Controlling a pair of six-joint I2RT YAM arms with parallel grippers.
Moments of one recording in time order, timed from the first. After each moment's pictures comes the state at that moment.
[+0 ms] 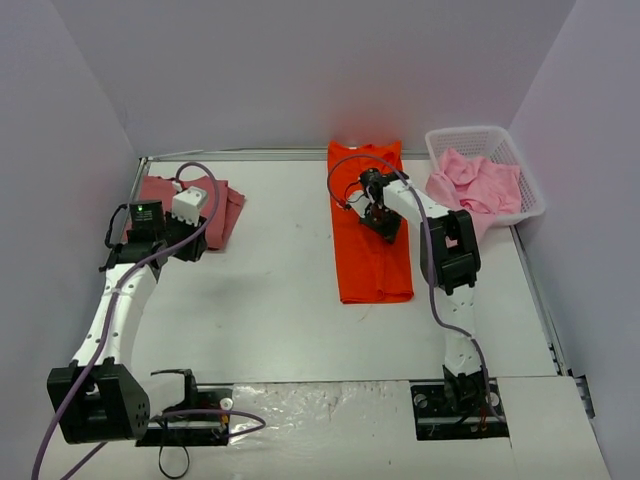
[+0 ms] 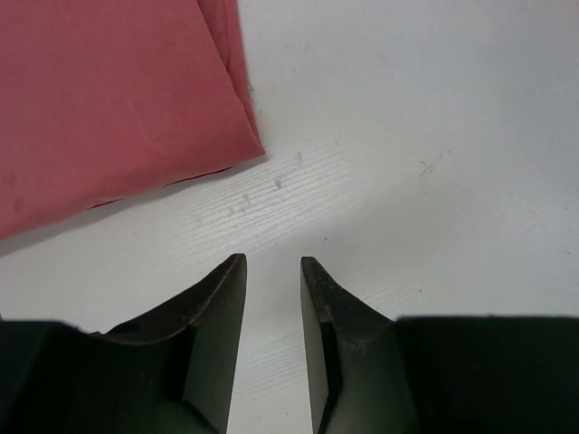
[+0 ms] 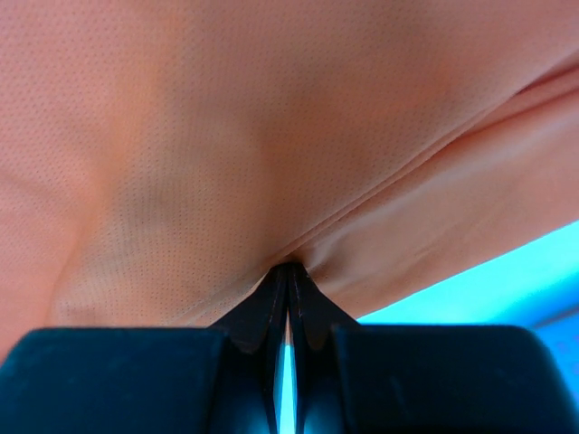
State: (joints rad) left arm 0.06 1.16 0.98 -0.54 0.36 0.32; right arm 0.34 2.28 1.80 -0.97 0.11 -0.58
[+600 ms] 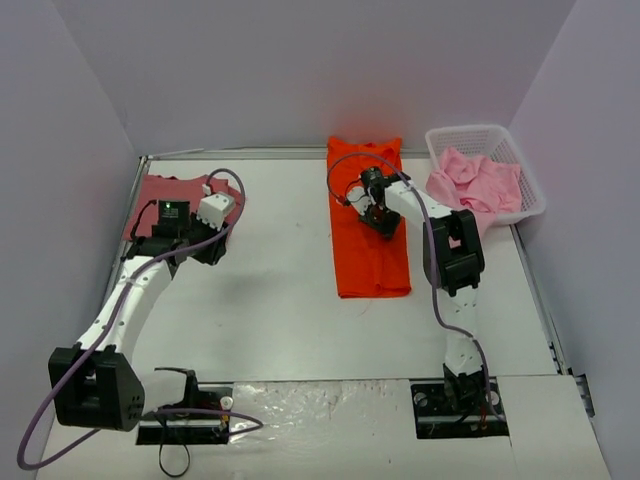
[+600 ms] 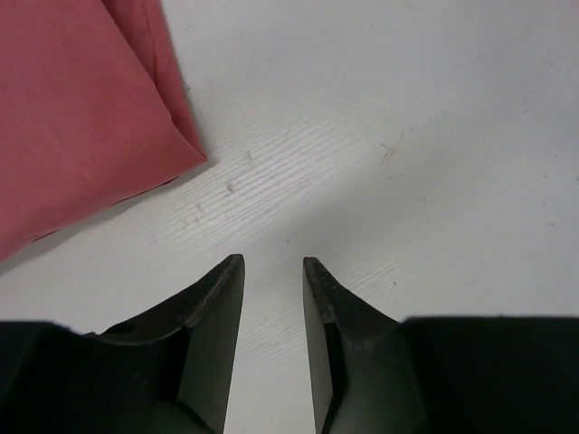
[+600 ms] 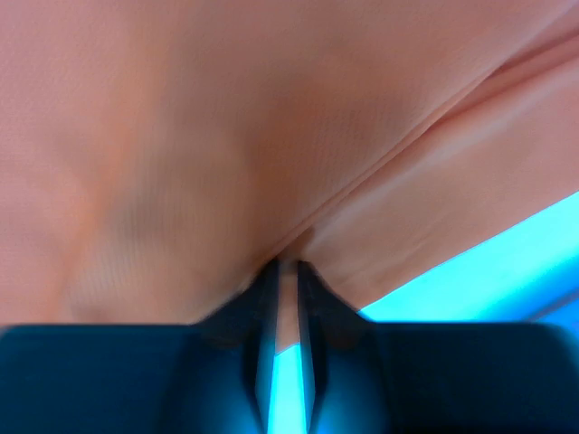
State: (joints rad) left arm -0.07 1.21 0.98 -0.55 0.32 0.33; right arm 0.36 2.27 1.80 -0.87 0.16 -0.59
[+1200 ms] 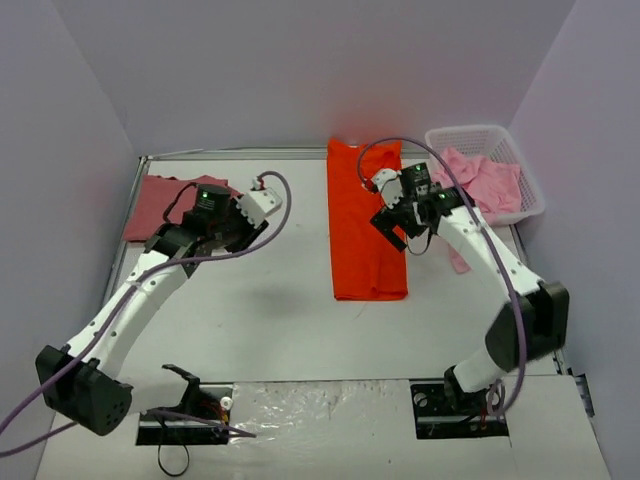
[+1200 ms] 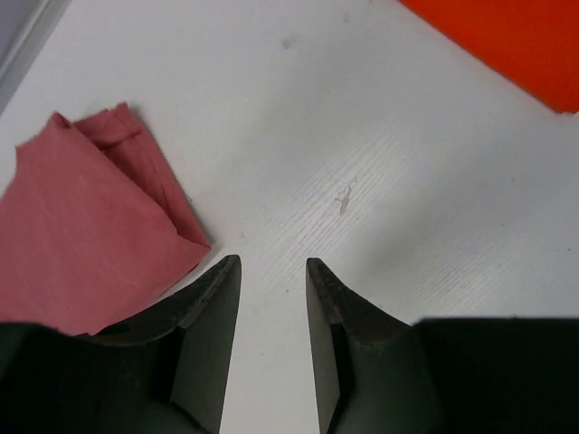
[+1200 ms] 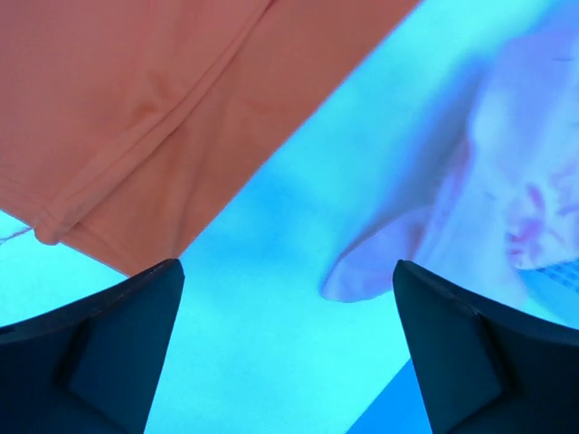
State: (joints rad) left arm -0.36 1.21 1.18 -0.66 0.17 0.45; right arm 0.35 1.62 1.42 -0.86 0.08 -0.51
